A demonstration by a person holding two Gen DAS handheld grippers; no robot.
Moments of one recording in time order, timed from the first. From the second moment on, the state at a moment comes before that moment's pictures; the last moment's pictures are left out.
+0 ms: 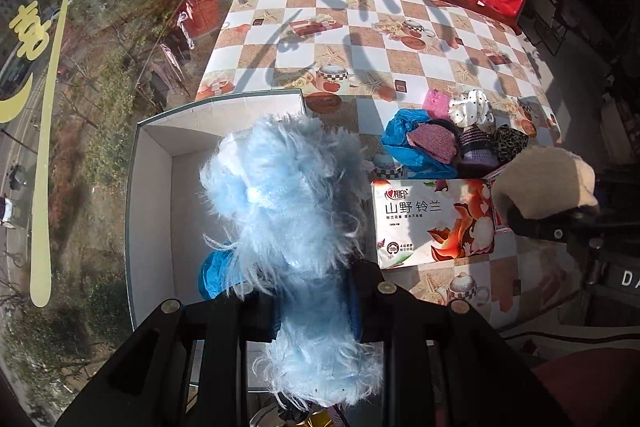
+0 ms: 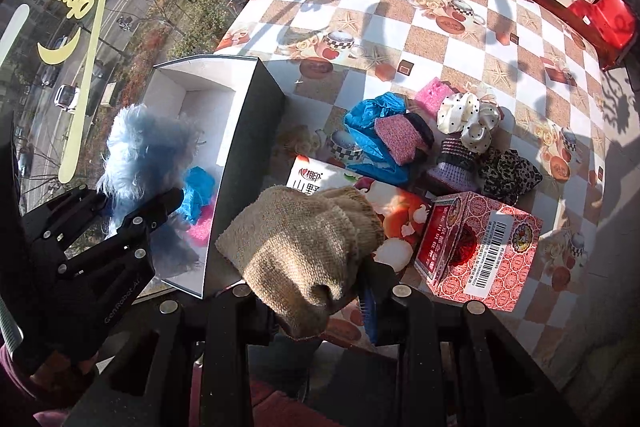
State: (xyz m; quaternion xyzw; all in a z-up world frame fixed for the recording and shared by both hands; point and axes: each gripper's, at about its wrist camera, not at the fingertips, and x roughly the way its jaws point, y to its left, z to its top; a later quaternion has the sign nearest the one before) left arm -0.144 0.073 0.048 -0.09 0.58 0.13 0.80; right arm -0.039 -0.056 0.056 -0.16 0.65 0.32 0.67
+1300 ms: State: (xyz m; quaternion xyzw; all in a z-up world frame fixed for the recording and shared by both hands) left arm -0.189 0.136 0.030 -0.18 0.58 0.23 0.76; right arm -0.064 0.044 0.047 -0.24 0.63 0.41 0.62
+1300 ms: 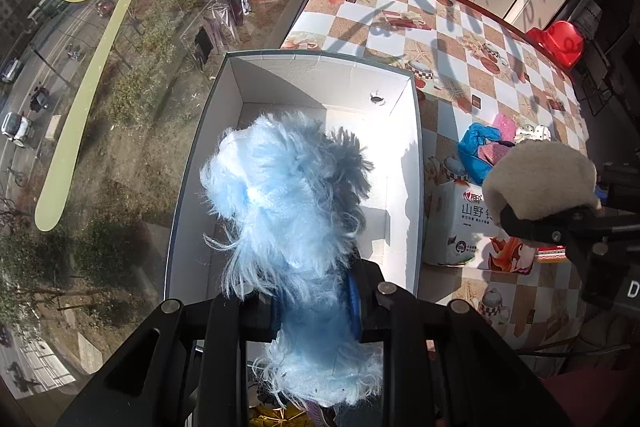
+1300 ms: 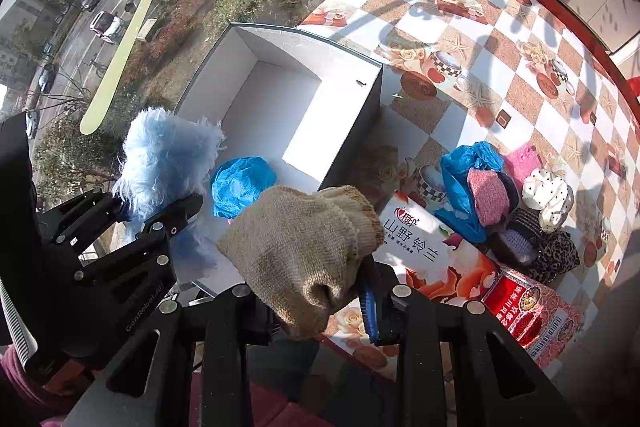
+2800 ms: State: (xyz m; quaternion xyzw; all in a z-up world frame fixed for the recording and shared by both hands) left arm -0.150 0.204 -0.013 -0.21 0.59 0.26 0.74; right arm -0.033 0.136 0.014 -0.23 0.64 0.42 0.60
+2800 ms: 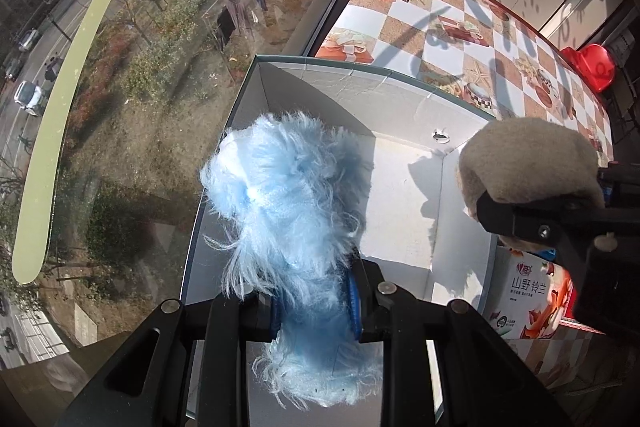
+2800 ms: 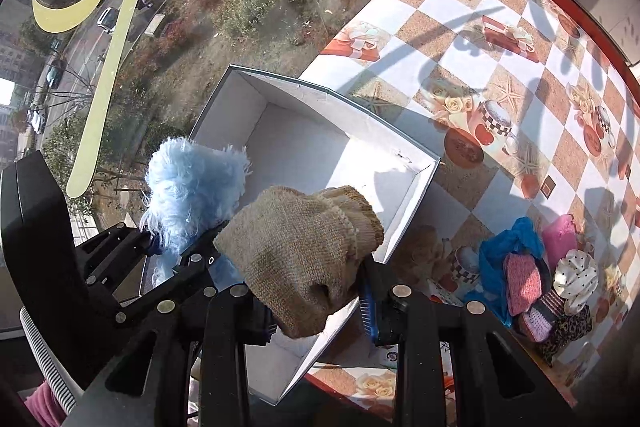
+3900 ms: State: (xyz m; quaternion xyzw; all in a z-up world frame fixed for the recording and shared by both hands) left arm -0.110 0.158 0.049 -0.23 0.51 0.18 0.81; right arm 0.058 0.022 0.067 -0.04 0.69 0.34 0.64
